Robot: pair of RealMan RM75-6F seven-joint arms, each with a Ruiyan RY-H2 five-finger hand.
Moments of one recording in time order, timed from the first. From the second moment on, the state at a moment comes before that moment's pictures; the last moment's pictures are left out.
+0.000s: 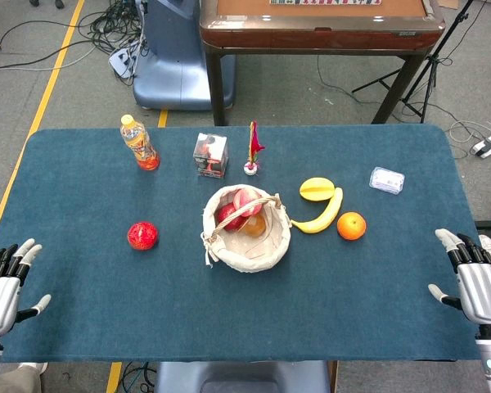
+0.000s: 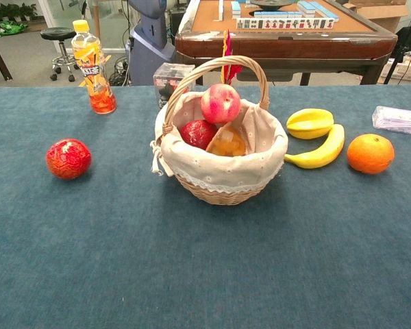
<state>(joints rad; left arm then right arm) -0.10 -1.13 -0.05 -1.62 1.46 1.47 0.12 0.06 -1.09 0.07 -1.65 -1.48 1.48 -0.11</state>
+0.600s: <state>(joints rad) -0.09 -1.14 -0.05 -1.60 1.50 1.50 0.10 0.08 -1.07 0.06 -1.66 -1.52 1.46 -0.11</state>
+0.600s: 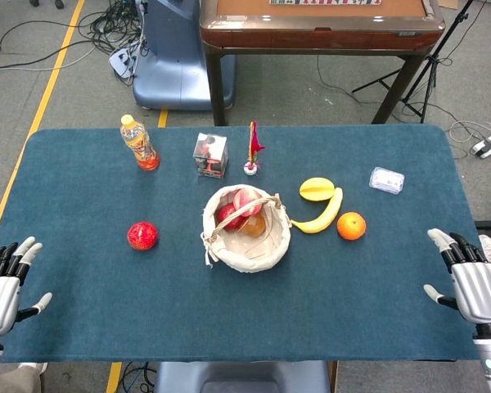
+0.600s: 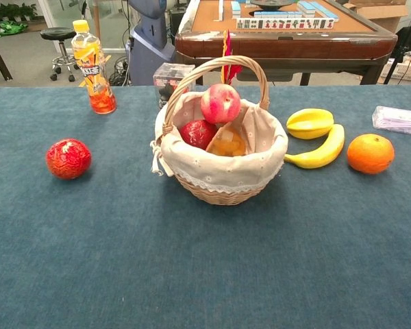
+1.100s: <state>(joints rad) -0.09 -1.15 -0.04 -1.58 1.51 1.52 0.09 0.28 -1.08 0.12 -1.66 -1.43 1.17 -0.18</state>
